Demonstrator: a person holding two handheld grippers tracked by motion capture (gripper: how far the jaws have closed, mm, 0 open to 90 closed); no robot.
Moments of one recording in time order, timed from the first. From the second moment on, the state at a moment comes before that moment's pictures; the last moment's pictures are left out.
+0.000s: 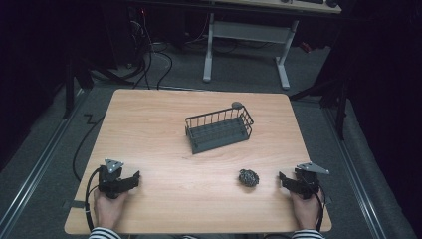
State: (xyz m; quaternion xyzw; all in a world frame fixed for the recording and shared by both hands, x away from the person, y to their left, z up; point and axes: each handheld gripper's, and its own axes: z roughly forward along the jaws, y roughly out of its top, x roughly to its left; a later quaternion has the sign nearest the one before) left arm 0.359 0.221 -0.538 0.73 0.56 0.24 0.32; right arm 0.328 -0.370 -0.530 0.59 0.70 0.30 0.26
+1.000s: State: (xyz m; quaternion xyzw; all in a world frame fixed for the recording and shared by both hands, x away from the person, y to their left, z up) left arm 0.361 0.215 -0.514 0.73 0.54 0.18 0.38; right arm 0.328 -0.369 -0.530 0.59 0.71 0.30 0.26
